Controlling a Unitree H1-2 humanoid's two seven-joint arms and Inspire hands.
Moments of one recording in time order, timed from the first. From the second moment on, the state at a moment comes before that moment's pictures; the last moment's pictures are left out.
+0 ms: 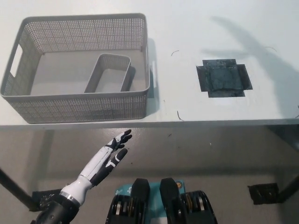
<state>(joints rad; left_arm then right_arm) -0.23 0.21 -0.17 0.25 0.16 -0.29 -0.20 -1.49 -0.31 -0.01 0.90 -0.21 0.02 0.49</state>
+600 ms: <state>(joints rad) -0.22 0.21 -0.17 0.28 0.16 -0.28 -0.20 -0.66 -0.28 -0.04 0.36 -0.18 0.08 0.49</state>
